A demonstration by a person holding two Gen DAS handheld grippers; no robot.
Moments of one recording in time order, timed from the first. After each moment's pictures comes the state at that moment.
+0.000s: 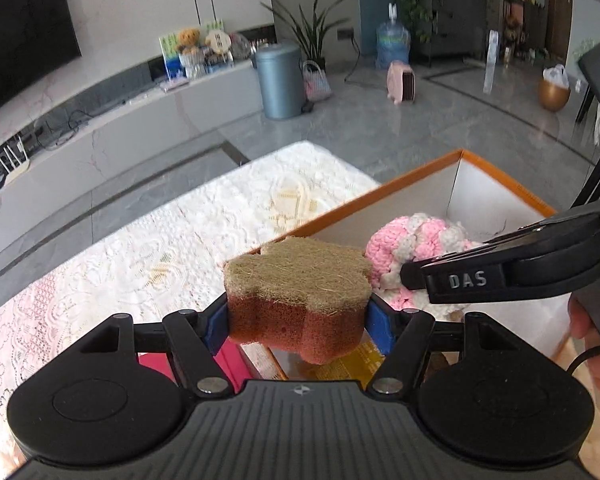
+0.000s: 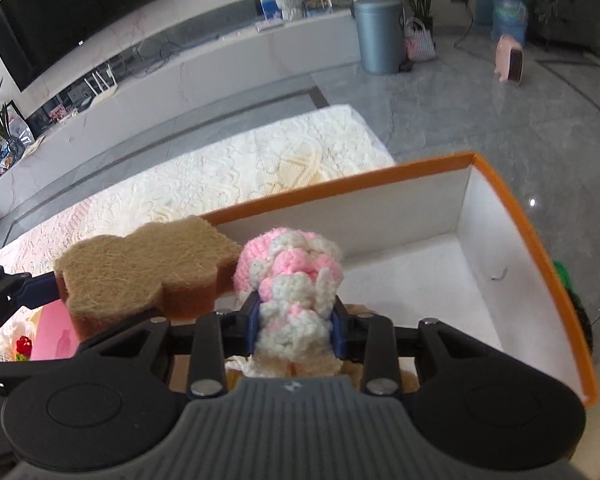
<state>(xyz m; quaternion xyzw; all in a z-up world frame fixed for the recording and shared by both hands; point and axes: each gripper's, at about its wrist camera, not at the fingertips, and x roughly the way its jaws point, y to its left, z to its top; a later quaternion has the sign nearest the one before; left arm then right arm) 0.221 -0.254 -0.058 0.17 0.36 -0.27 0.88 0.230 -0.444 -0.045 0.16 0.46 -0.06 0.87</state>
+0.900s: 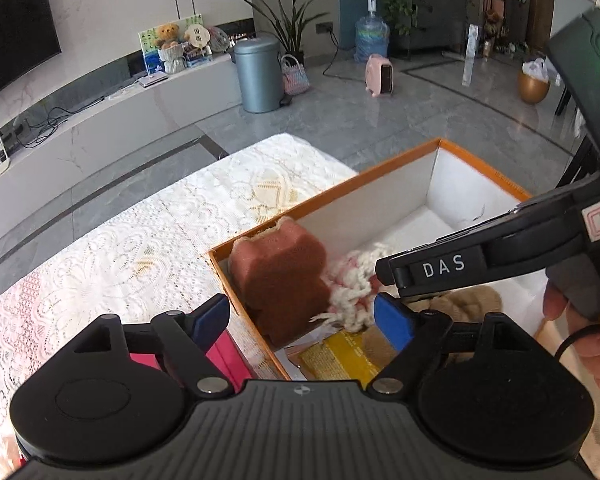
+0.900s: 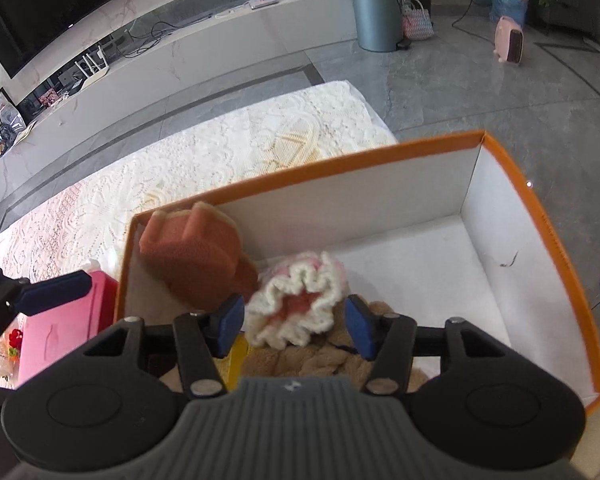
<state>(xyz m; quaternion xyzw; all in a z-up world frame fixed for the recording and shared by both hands) 0.215 -0.247 -0.043 0.16 0.37 -0.30 0.86 0.226 -0.436 -0.035 0.14 0.48 -0.06 0.86</state>
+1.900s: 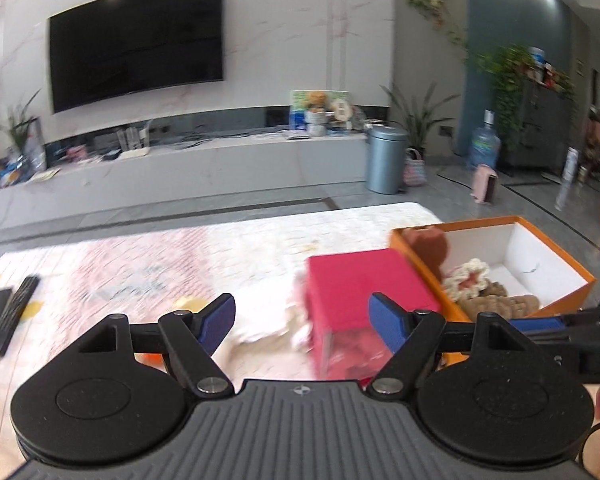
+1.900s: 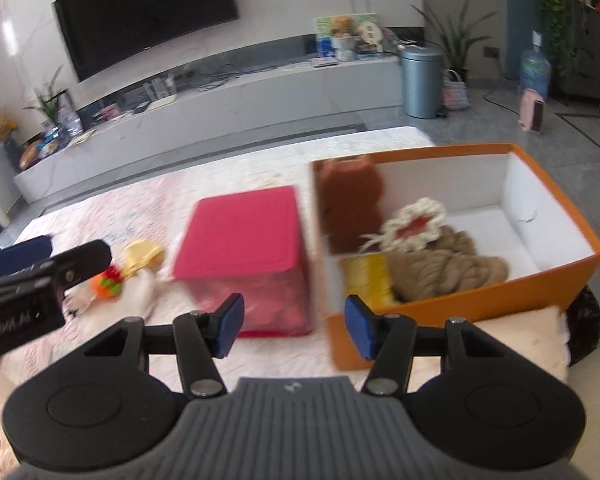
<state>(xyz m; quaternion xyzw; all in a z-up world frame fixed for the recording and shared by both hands) 0.094 -0.073 -0.011 0.03 0.27 -0.13 0.95 0.072 -0.270 0.005 0.10 0.39 -0.01 0.92</state>
